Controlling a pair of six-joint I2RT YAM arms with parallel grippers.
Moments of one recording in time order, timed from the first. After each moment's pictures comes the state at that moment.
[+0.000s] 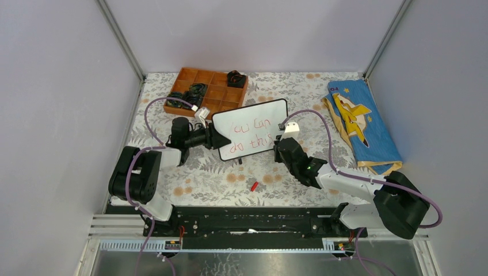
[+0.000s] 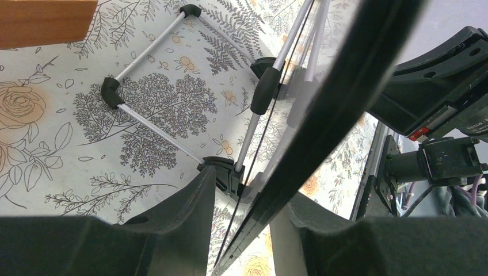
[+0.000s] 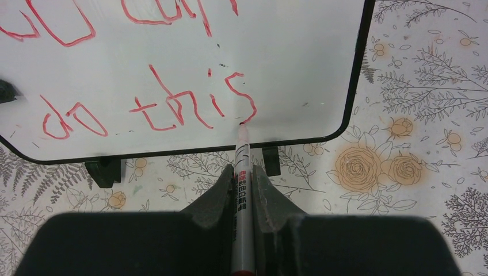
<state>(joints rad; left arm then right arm) -0.16 1.60 0.56 0.68 0.88 -0.46 0.83 1.28 0.58 0.14 0.48 0.43</state>
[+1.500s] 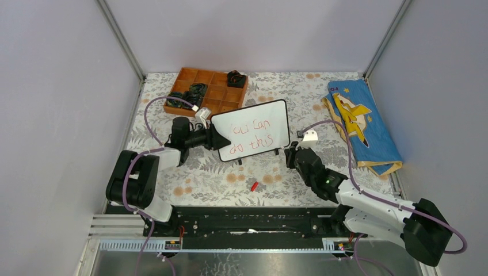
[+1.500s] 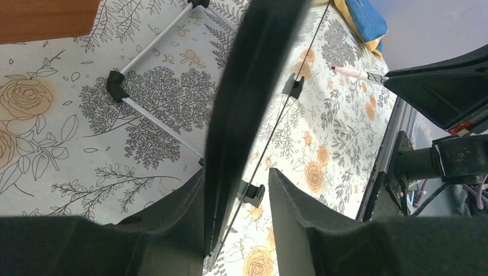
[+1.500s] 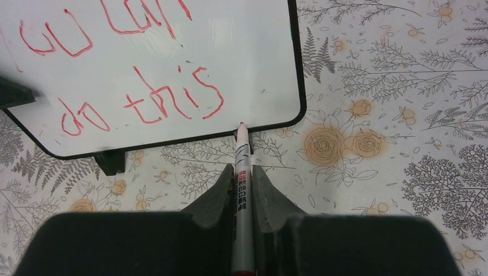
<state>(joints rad) -0.17 1.54 0.56 0.58 0.85 -0.40 0.83 0.95 0.41 0.09 0.51 0.46</state>
